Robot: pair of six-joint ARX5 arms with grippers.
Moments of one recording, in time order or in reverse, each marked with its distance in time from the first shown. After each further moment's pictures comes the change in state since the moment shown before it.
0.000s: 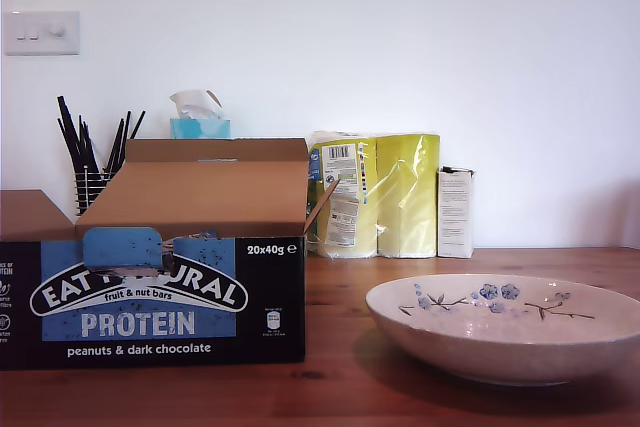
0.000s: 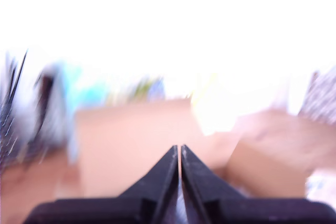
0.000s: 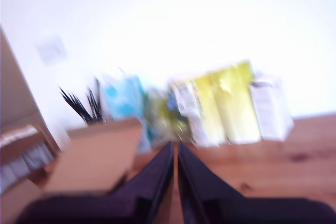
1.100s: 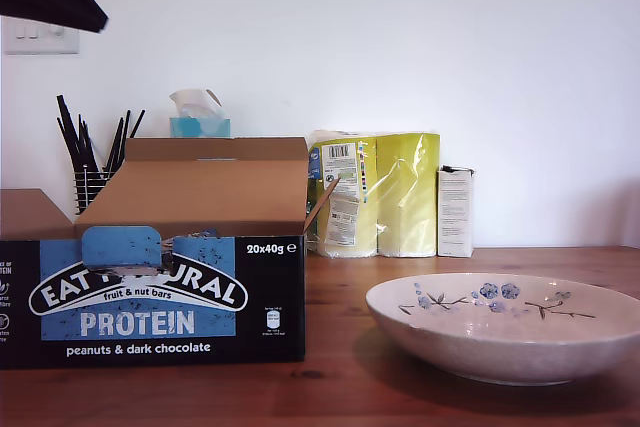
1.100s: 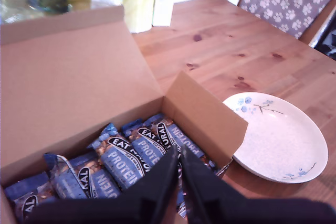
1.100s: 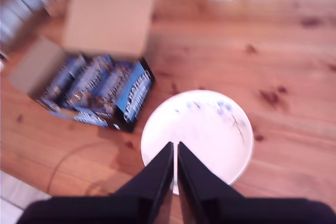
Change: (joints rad) left arm -0.016 0.730 0.560 -0.428 0.205 0.031; right arm 0.044 0.695 0.975 -1.138 -0.039 -0.301
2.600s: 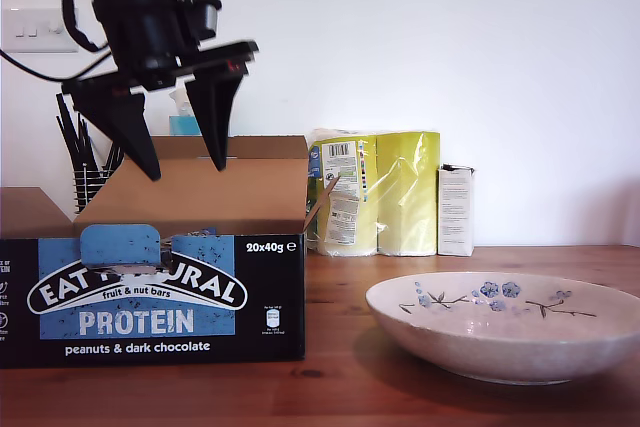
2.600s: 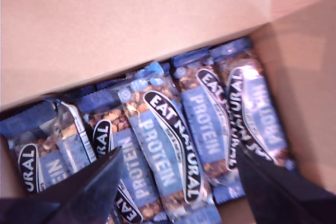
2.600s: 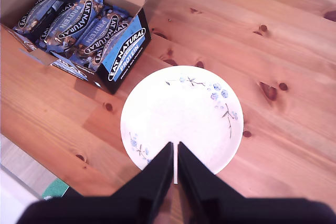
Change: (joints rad) left arm -0.142 0.926 0.830 -0.685 -0.350 -0.211; right arm 0.156 0.170 0.039 0.006 0.087 -0.179
